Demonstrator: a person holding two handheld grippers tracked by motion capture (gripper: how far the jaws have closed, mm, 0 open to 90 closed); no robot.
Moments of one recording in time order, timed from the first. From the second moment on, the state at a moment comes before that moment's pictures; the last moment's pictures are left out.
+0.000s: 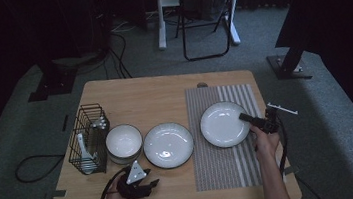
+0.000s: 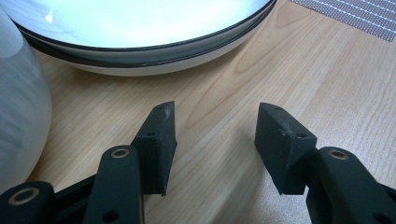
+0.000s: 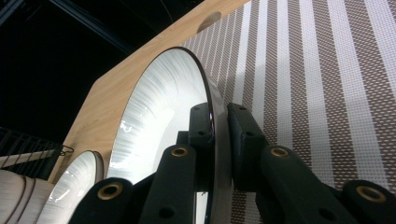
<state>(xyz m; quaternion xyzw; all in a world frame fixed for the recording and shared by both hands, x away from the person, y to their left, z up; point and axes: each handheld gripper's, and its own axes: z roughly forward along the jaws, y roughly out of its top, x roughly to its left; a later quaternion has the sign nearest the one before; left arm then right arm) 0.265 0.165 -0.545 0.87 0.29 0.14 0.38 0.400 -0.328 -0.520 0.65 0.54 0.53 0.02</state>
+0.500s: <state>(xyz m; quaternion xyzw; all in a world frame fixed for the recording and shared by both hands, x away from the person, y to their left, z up) 0.266 0.166 -0.545 0.87 0.29 0.13 0.38 0.400 -0.334 -0.537 0.66 0.53 0.54 0.00</state>
